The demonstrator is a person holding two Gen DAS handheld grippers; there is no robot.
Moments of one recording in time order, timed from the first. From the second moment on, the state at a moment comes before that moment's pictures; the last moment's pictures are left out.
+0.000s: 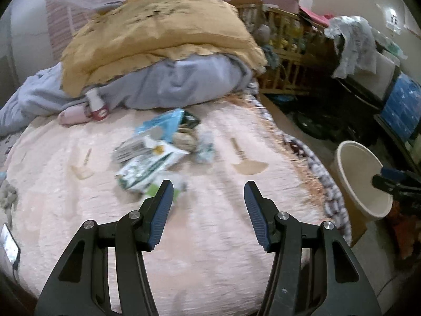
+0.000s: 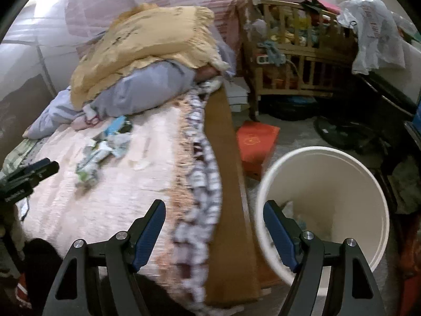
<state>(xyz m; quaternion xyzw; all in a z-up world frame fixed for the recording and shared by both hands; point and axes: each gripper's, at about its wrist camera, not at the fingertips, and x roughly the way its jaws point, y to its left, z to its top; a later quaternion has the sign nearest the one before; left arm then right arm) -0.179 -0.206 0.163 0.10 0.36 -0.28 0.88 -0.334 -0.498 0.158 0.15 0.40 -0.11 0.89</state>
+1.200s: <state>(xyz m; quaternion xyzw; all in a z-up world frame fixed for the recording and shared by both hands) -0.022 -0.112 0.104 0.03 0.39 -0.13 0.91 -0.141 -0.480 0.140 0.03 0.49 0.05 0.87</state>
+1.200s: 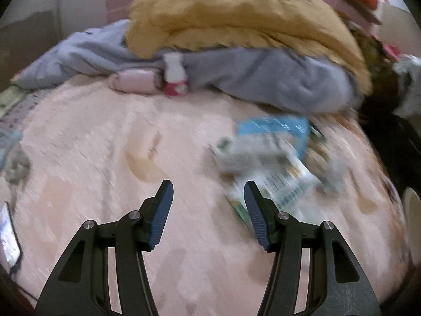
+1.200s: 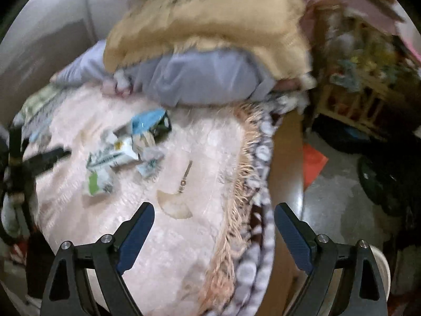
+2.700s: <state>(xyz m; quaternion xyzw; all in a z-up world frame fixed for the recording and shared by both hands) -0.065 -0.049 0.432 -0.01 0.46 -0.01 0.89 -0.133 -0.373 0.438 0.00 0.47 0.14 0.87</state>
